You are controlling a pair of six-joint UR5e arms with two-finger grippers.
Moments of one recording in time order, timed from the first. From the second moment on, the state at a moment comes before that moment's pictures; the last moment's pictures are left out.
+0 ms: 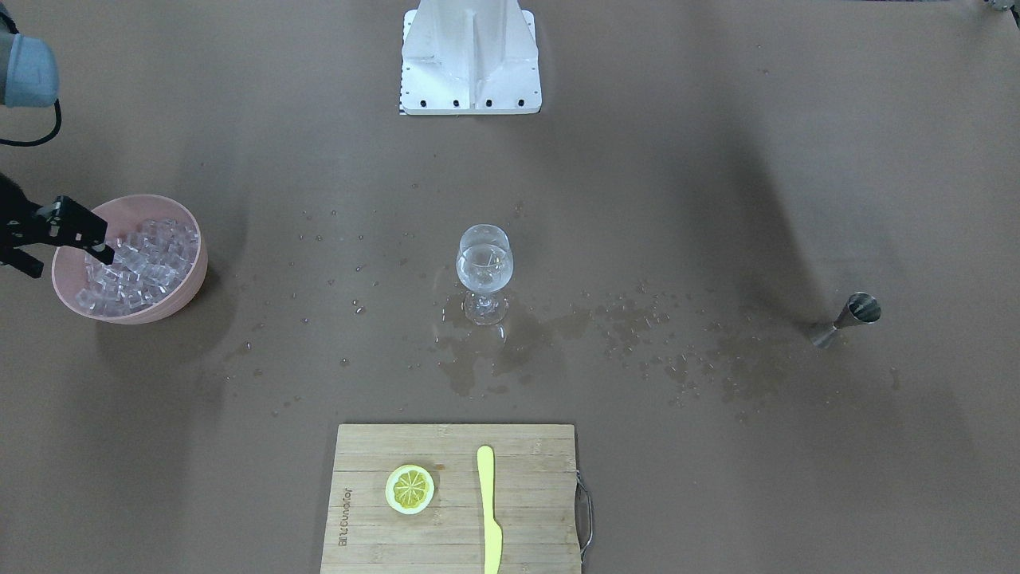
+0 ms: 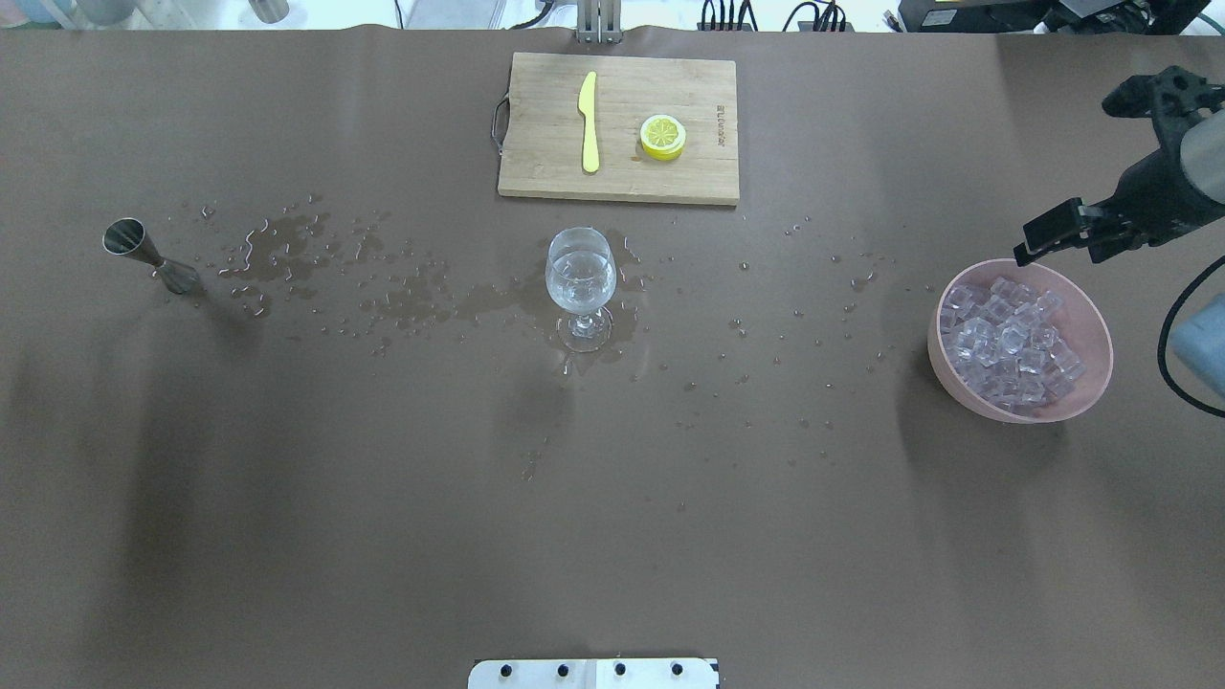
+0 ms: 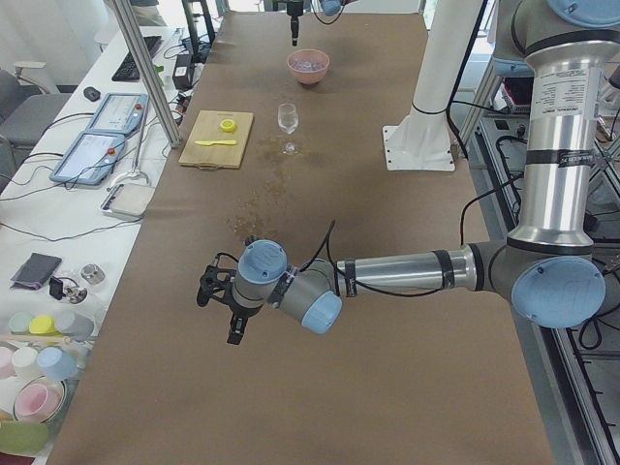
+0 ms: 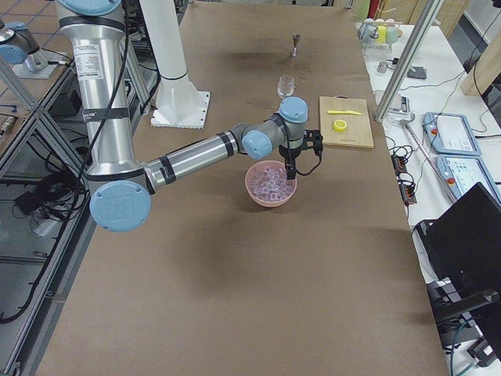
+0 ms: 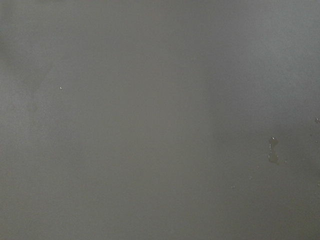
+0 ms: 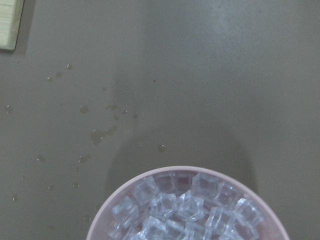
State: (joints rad) left arm -1.50 -1.57 -1.43 -2.25 -2.30 -0.35; right arm 1.08 -1.48 1.88 -1.37 2.29 0.64
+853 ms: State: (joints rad) left arm -1.50 -1.57 -1.43 -2.26 -2.30 -0.35; right arm 0.94 -1.54 1.91 -1.37 2.15 0.54
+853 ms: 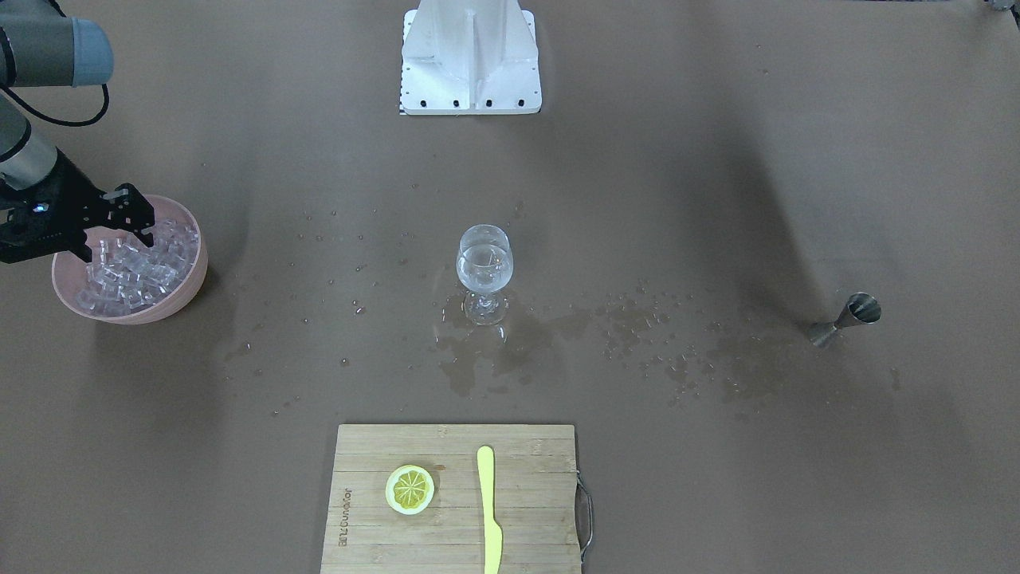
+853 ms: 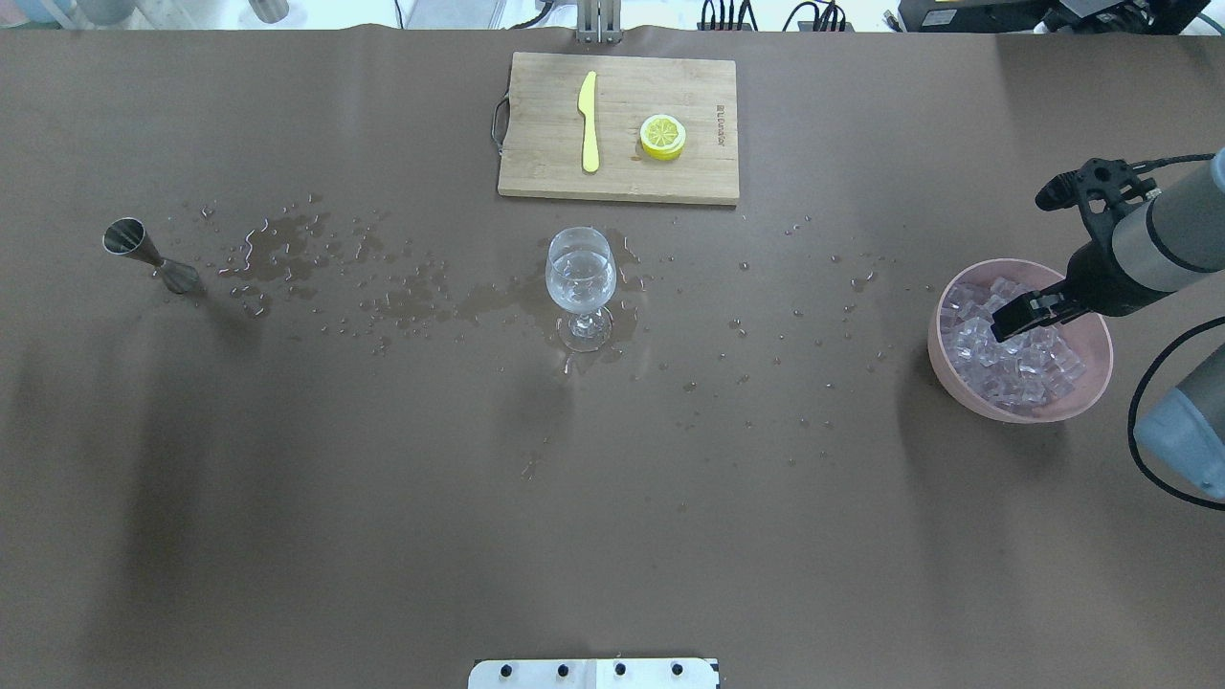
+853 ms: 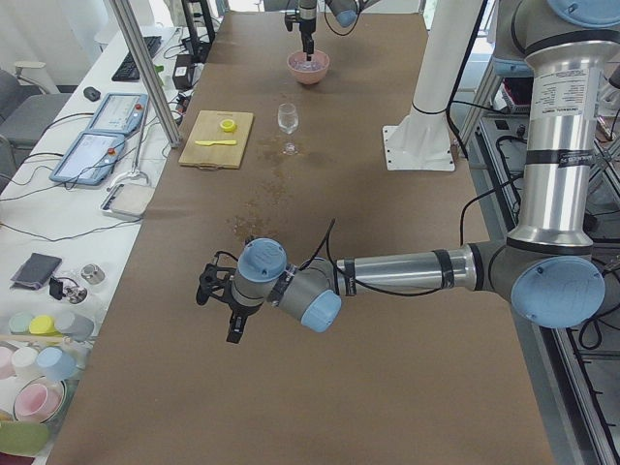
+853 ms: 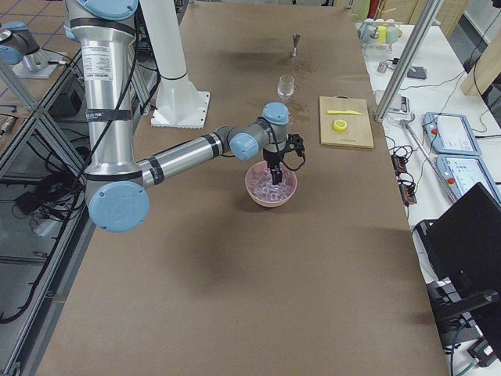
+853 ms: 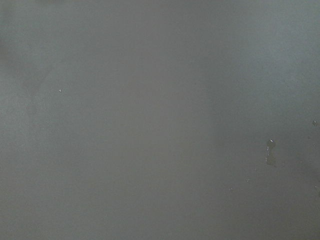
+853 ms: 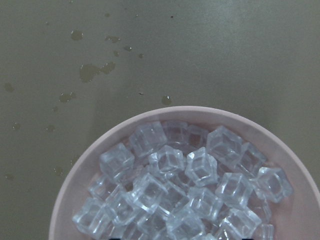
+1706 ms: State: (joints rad) left arm -1.50 -1.57 -1.43 -2.26 -2.30 -0.35; right arm 0.89 -1.53 1.86 -1.37 2.11 0.47
